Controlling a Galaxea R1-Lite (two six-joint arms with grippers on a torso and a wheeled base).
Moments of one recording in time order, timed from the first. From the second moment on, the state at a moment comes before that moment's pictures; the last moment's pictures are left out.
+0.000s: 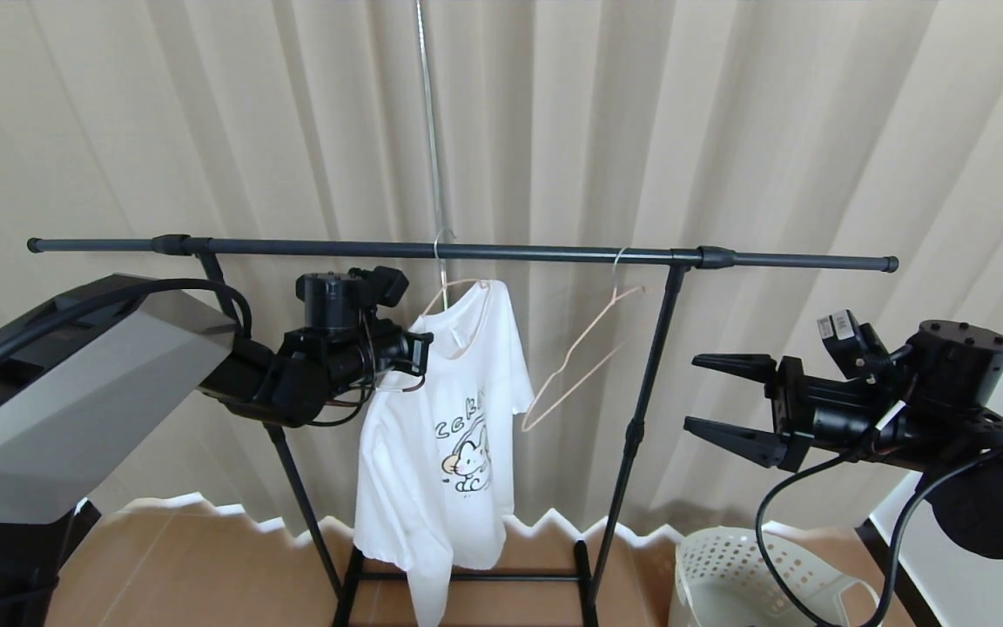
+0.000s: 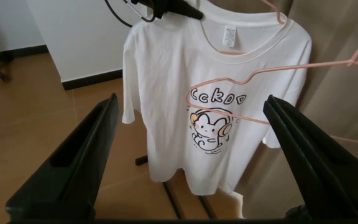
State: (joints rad) left arm -0.27 2.31 -1.37 -0.61 -0.20 0.07; right arm 0.04 1.98 -0.58 -1.25 1.08 -0.12
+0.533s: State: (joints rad) left arm -0.27 2.34 -1.38 -0.61 -0.20 0.07; right arm 0.04 1.98 -0.59 -1.25 1.08 -0.12
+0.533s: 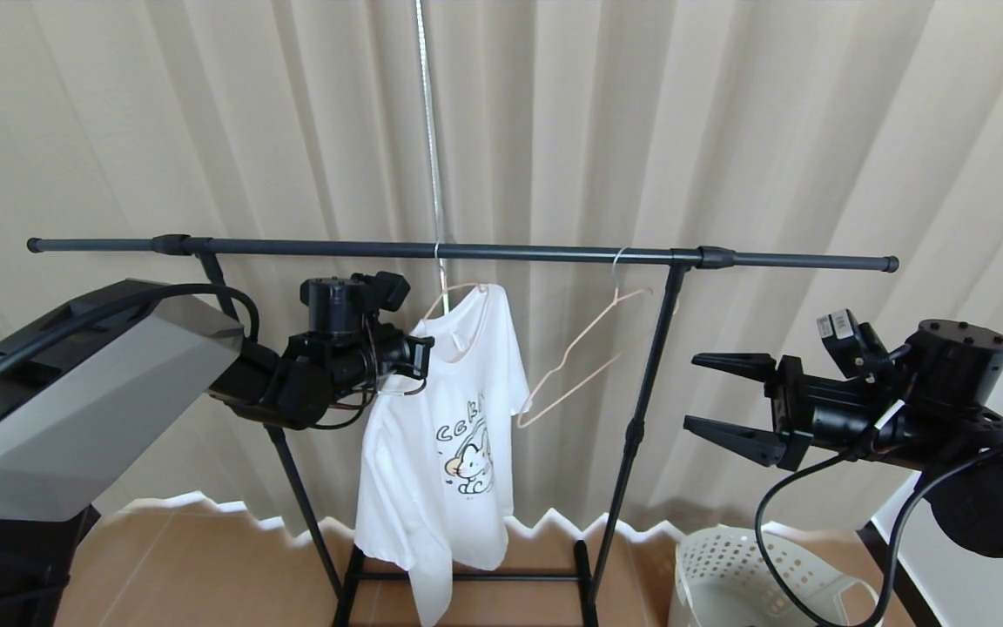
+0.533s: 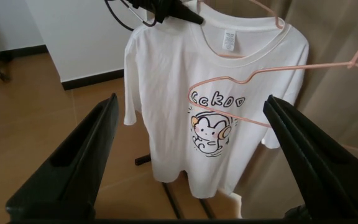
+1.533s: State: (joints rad) left arm -0.27 1.84 -0.88 -0.62 -0.20 0.08; right arm 0.05 1.85 -0.56 -1.25 1.01 -0.12
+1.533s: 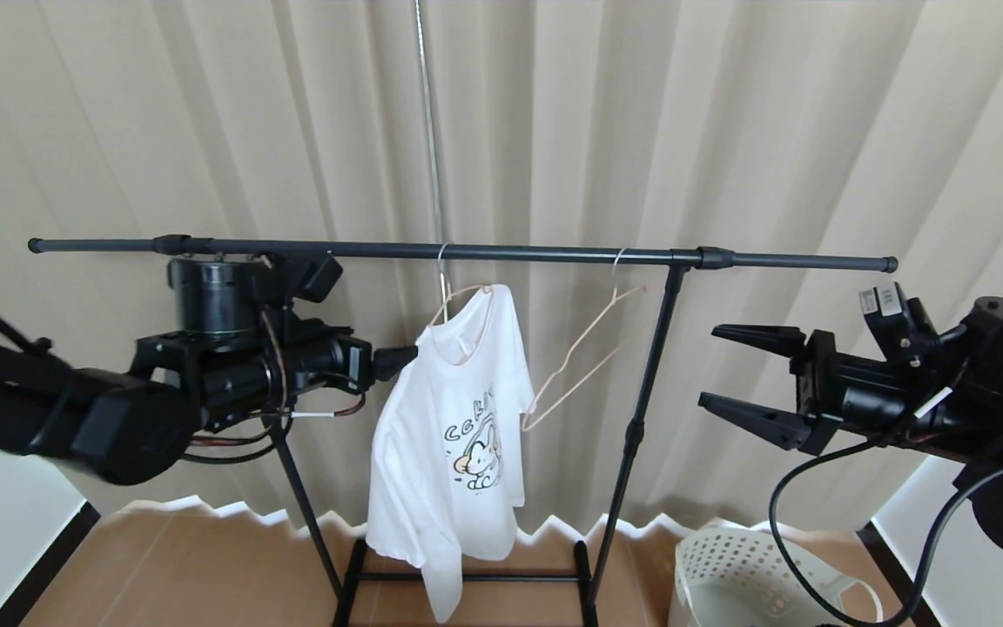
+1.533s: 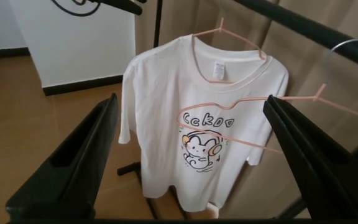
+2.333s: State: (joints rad) left arm -0.25 1.09 -0.28 -0.62 -0.13 0.08; right arm 0.09 1.23 -0.47 -0.65 0.42 -0.11
